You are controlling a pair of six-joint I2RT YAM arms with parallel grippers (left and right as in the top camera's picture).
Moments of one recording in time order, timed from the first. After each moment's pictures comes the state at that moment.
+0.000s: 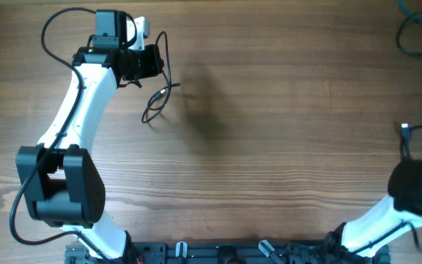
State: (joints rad) left arm -0.07 1.84 1.49 -0.65 0.36 -0.23; right arm -0.38 1.89 2.18 -0.66 -1.09 -0.13
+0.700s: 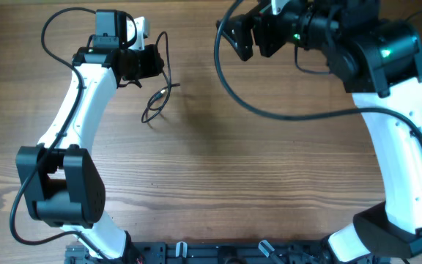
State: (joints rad) left arm -0.07 1.84 1.49 -0.65 0.36 -0.23; right arm 0.40 1.71 2.19 -1.04 -0.37 -0.07
